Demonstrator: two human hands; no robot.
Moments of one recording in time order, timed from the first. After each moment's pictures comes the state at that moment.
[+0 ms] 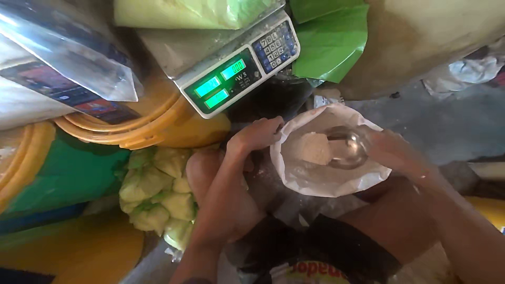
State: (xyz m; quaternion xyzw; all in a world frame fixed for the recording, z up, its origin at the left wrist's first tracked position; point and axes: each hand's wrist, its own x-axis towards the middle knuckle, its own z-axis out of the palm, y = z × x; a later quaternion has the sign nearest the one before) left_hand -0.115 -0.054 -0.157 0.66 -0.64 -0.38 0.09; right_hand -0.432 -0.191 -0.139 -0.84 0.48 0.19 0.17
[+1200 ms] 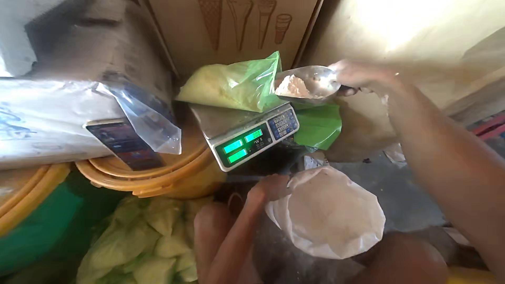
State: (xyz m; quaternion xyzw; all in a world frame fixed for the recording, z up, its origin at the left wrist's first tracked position) left_hand -0.115 -0.064 -0.162 0.65 -0.63 -0.42 0.09; right_hand -0.193 -0.317 0.082 -0.86 0.44 0.00 0.26
